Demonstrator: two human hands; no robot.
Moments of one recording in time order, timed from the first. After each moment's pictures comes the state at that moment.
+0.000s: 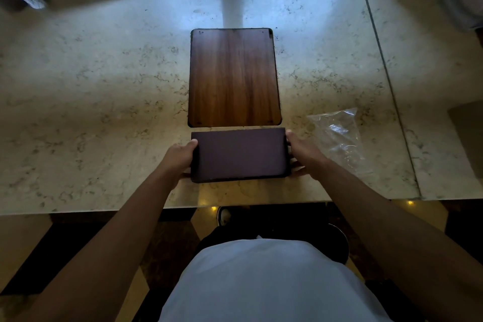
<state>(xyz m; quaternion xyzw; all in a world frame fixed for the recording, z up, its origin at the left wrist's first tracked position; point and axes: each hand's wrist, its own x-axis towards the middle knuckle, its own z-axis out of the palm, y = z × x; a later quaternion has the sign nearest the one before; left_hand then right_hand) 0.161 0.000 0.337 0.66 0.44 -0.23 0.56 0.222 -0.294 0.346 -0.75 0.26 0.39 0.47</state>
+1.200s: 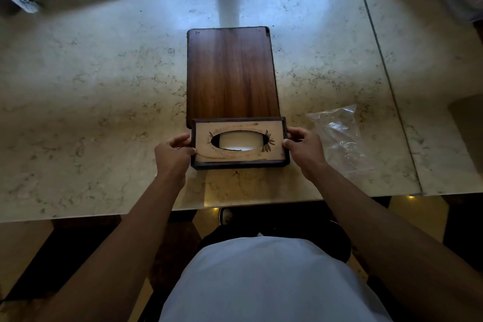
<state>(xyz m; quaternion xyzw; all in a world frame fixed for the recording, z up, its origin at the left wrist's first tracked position) 0.162 -0.002 0.322 0.66 0.43 0.00 0.62 0.218 -0.292 0.318 -0.80 0.19 0.16 0.54</state>
